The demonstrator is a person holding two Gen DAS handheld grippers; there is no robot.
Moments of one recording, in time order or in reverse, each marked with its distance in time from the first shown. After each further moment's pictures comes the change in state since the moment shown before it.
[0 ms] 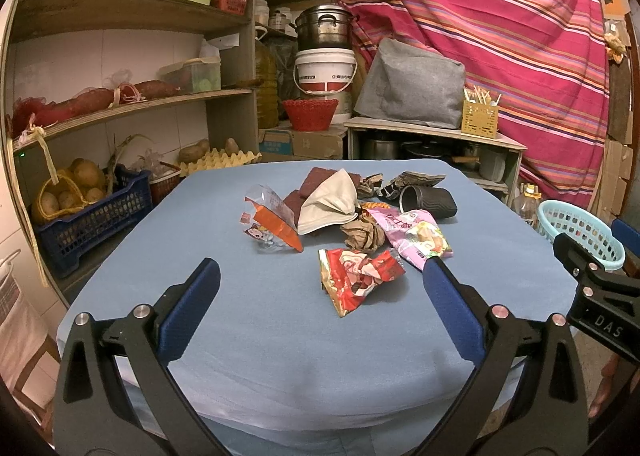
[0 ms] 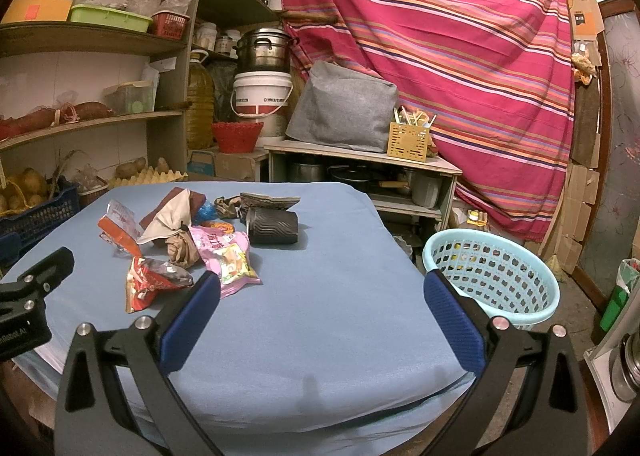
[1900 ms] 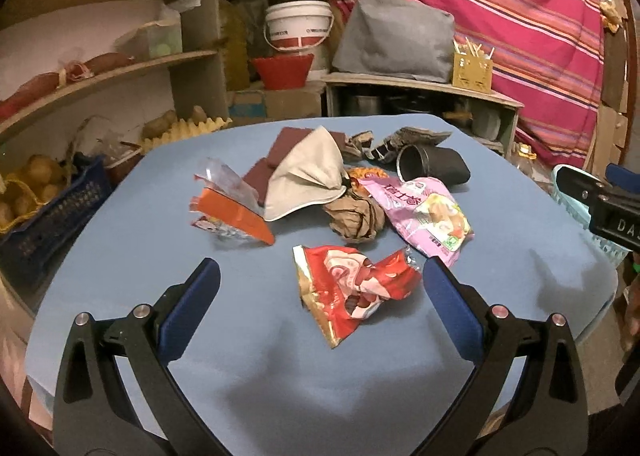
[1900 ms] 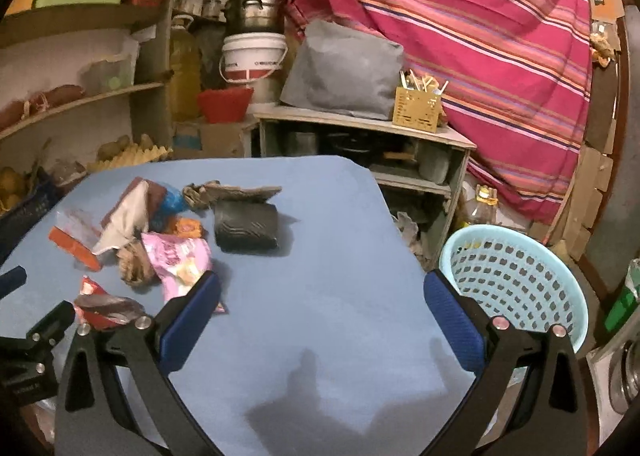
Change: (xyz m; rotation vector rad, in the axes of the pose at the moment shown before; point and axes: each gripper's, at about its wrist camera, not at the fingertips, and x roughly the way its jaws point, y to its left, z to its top) left arm 0.092 -0.005 0.005 0.062 0.160 -0.078; right arm 0.093 -0.033 0.032 -0.011 0.162 0.005
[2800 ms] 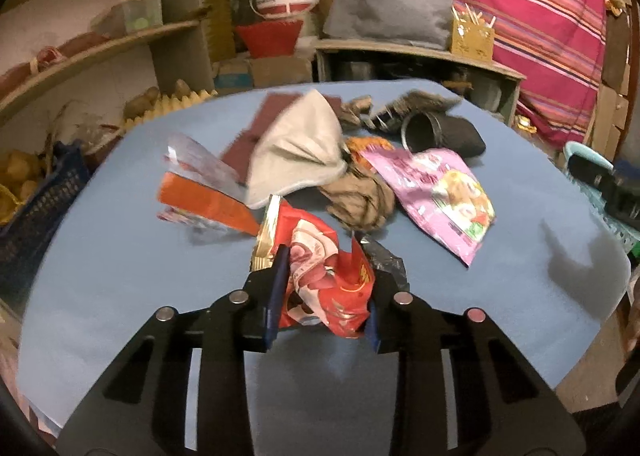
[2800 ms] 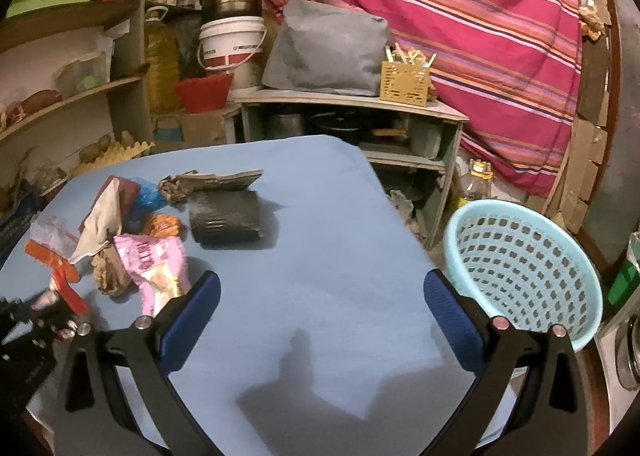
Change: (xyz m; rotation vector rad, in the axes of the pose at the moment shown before) left arm 0.038 0.005 0.007 0.028 0.100 -0.010; right arm 0.032 0.003 -0.003 0.068 0.061 -0.025
